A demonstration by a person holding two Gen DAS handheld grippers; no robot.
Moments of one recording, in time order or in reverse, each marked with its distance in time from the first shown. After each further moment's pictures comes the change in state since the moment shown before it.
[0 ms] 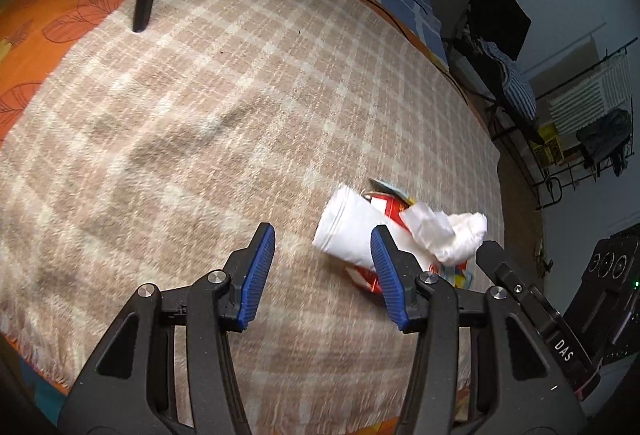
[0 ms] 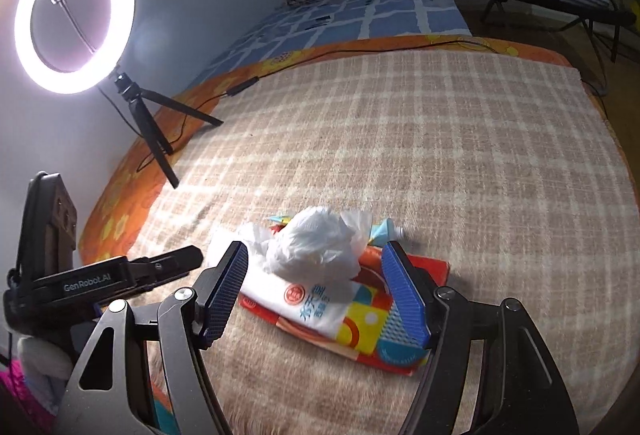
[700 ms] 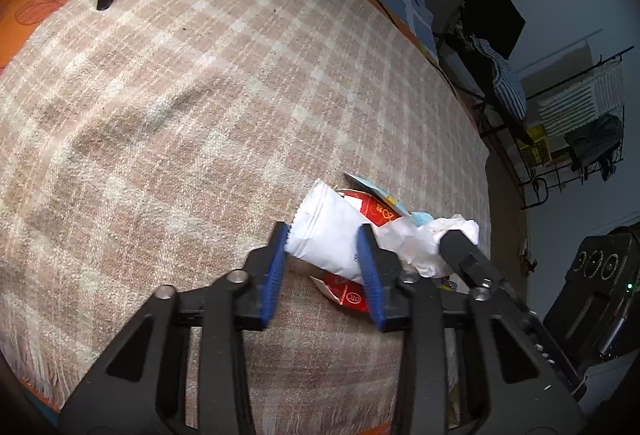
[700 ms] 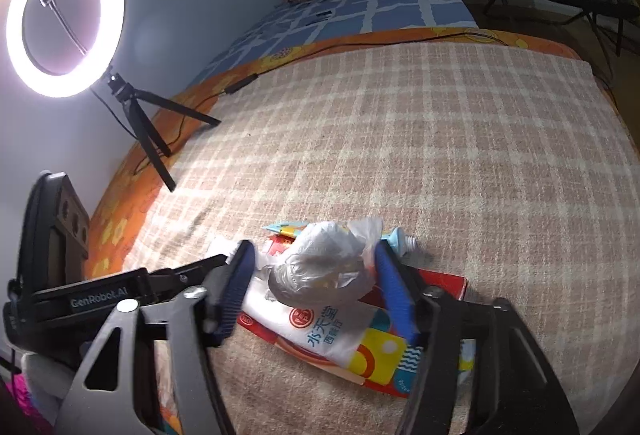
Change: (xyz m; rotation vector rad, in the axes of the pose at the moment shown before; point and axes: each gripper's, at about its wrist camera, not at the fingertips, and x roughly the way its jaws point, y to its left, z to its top) left arm 0.026 -0.015 -0.006 -0.017 0.031 -0.059; right arm 0.020 -0.002 0.004 0.002 0.022 0.014
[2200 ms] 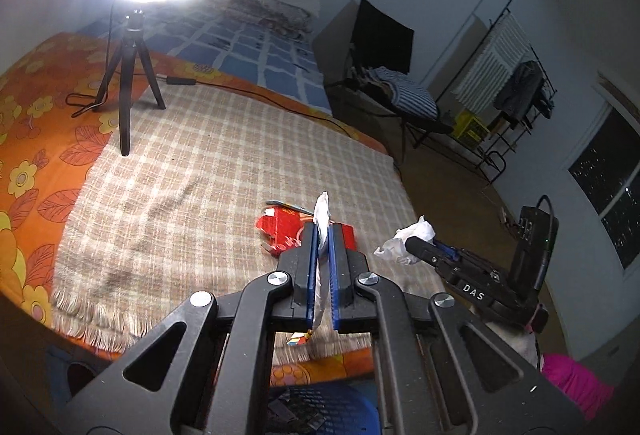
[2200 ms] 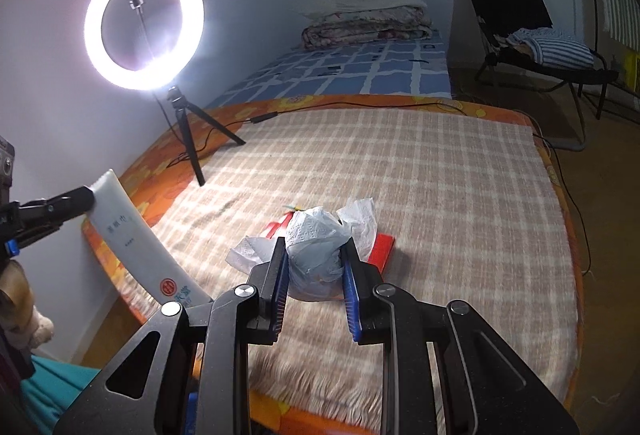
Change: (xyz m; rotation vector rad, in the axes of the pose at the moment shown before) left arm -0.199 -0.050 -0.079 0.387 -0.274 -0.143; right arm -0.133 0.023 -0.049 -0.149 -0.173 -0.066
